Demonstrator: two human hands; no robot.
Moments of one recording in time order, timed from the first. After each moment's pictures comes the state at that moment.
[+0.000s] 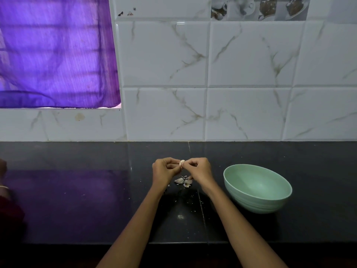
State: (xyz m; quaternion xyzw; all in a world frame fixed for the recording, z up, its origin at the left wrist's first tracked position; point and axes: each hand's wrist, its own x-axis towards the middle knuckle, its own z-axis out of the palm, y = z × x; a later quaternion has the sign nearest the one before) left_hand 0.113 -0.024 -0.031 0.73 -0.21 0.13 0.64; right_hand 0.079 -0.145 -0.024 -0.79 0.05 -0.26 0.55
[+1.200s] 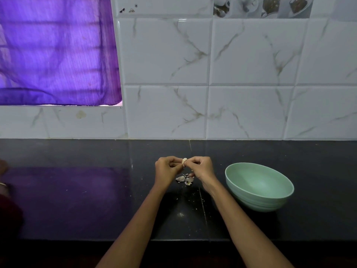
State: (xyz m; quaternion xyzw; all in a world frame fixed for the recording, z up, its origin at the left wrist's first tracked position) left_hand 0.112 -0.027 -0.032 0.74 -0.22 0.14 0.63; right_hand 0.079 -0.144 -0.023 -0.73 0.07 -0.23 0.64
